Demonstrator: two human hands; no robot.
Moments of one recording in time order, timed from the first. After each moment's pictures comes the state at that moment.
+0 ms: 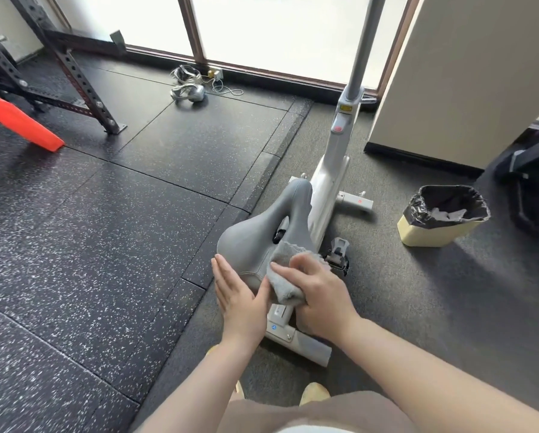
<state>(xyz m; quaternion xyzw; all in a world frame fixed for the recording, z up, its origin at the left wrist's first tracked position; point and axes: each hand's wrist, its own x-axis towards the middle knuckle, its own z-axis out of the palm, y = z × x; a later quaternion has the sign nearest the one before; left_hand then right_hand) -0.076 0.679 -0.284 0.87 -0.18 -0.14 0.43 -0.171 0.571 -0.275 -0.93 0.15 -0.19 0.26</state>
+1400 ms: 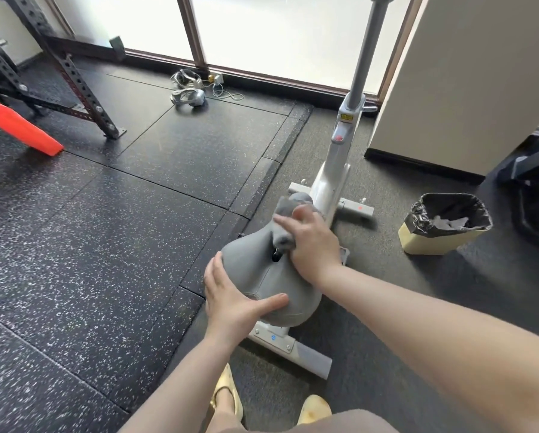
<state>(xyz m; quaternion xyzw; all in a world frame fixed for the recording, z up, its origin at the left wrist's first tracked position) -0.032 0.673 -0.277 0.88 -0.18 -0.19 0.39 -0.077 0.496 -0.273 -0.92 0.27 -0.17 0.21</state>
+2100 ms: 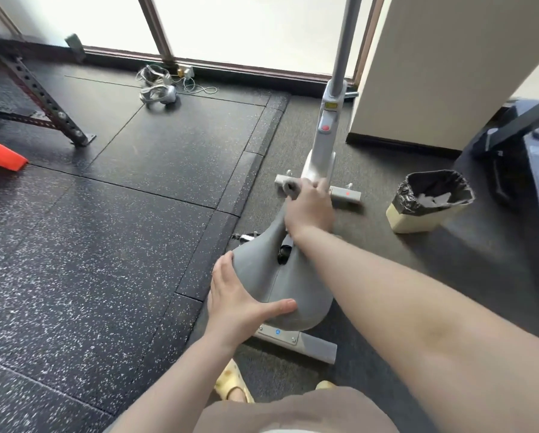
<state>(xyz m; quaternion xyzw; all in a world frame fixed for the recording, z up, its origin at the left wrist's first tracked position) -0.002 0.672 -0.266 0.88 -0.28 -0.24 0.29 -0.013 0.476 -0.251 -0.79 0.54 -0.15 0.26</state>
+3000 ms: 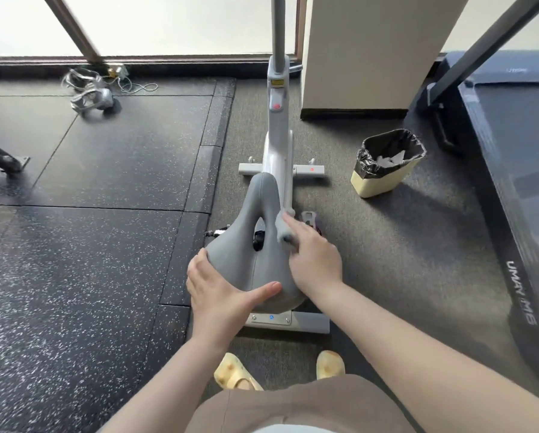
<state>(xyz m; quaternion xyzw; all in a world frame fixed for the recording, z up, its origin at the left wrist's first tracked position) -0.002 0.672 -0.268 0.87 -0.31 -0.22 0.31 -0.113 0.553 -0.280 -0.78 0.51 -0.17 0.32</state>
